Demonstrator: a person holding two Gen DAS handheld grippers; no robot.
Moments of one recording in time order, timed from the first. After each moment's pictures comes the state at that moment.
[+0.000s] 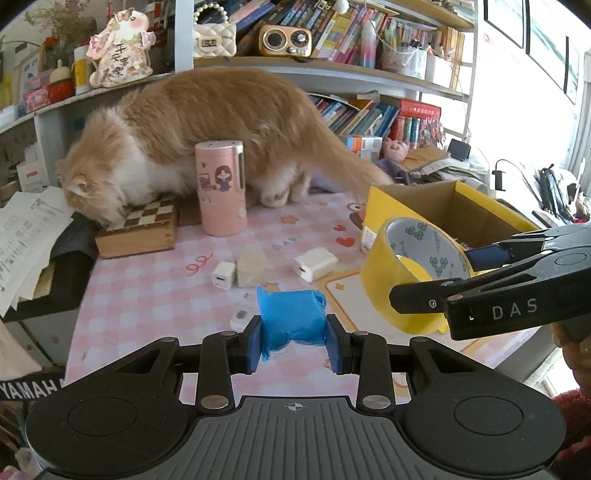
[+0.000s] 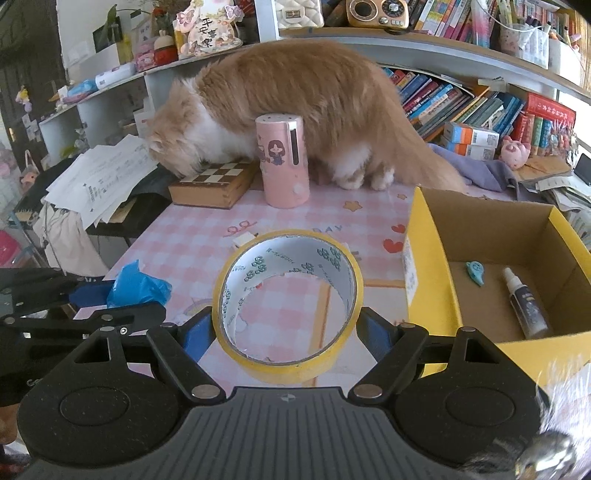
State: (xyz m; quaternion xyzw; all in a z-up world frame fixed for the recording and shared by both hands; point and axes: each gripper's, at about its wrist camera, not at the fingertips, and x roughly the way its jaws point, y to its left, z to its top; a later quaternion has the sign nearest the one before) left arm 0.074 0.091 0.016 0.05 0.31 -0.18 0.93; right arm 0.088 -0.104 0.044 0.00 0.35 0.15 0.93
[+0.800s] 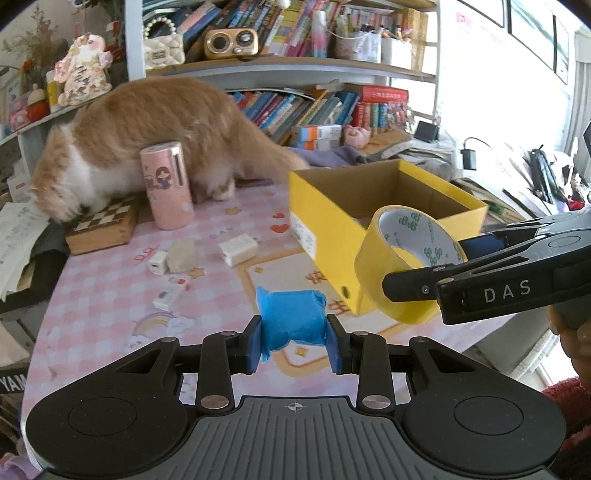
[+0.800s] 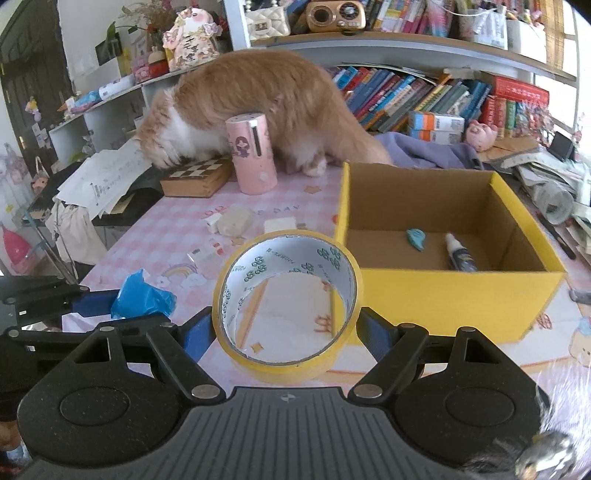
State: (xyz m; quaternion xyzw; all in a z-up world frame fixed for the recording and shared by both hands) left arm 0.008 -0.017 0.015 0.07 0.32 -0.18 0.93; right arm 0.025 -0.216 0.043 0.02 0.34 0.16 0.93
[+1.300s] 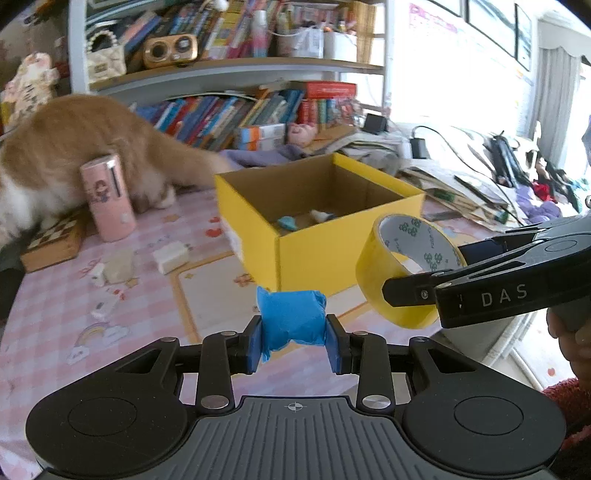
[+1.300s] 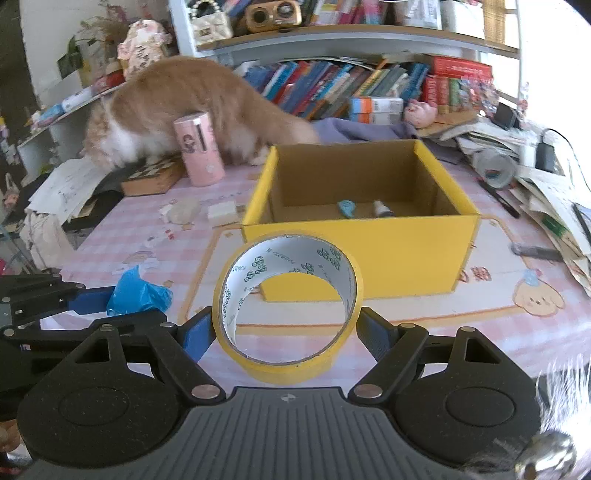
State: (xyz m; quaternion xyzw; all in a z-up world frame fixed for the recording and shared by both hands) left arm -0.012 -0.074 0.012 0.09 0.31 -0.24 0.91; right arm -0.018 -0.278 0.037 0.05 0.35 0.09 0.93
